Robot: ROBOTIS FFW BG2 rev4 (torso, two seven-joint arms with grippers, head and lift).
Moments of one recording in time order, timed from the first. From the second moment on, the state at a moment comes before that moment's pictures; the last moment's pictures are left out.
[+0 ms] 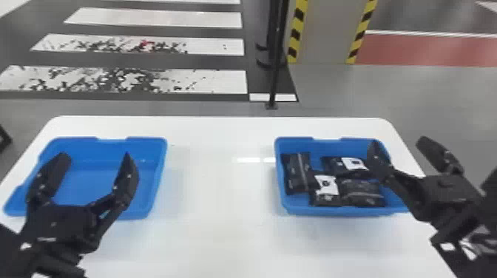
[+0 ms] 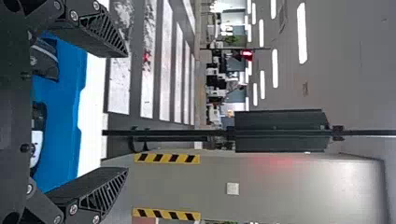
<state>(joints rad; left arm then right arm) 0.59 0.06 0.07 -2.18 0.15 -0.14 -0.08 0.45 -0.15 -0.20 -2.24 -0.22 0.26 0.19</state>
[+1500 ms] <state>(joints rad) 0.58 0.06 0.07 -2.13 0.15 -0.19 -0.09 -0.07 -0.25 0.10 -1.68 -0.15 0.72 0.32</state>
